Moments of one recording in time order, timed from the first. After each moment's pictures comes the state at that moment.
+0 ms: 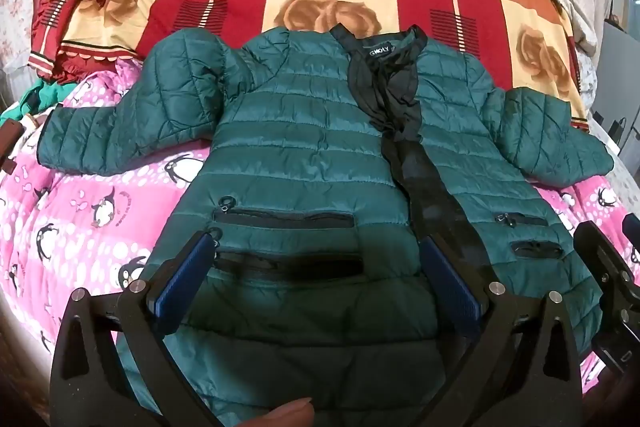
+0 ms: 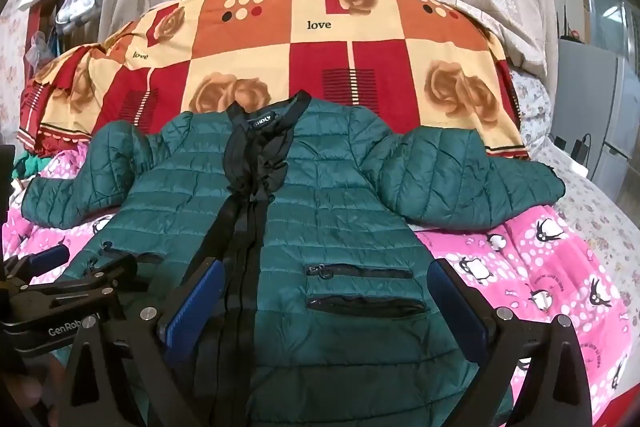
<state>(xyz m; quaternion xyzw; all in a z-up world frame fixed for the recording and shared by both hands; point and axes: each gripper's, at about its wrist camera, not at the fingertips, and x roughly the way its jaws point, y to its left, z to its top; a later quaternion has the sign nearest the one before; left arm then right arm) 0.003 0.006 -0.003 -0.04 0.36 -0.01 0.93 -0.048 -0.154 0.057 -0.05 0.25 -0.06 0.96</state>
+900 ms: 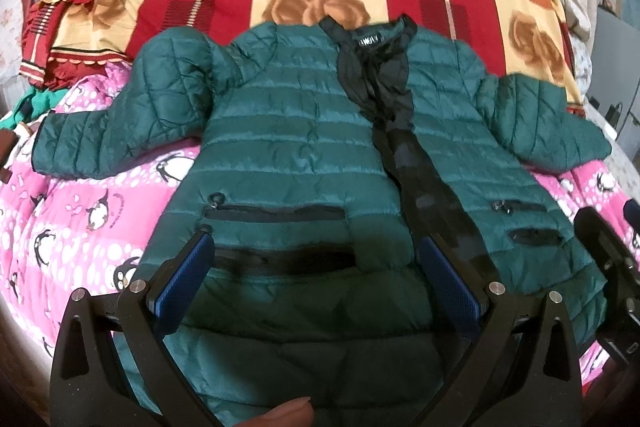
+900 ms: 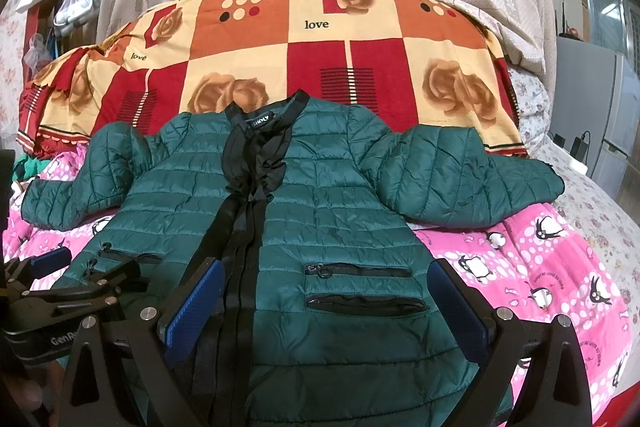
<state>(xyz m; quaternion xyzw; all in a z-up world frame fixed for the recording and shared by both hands) 0.006 -0.004 -0.003 -0.02 0.37 -0.02 0.93 -0.050 -0.154 0.057 -0.05 0.25 -0.06 0.96</state>
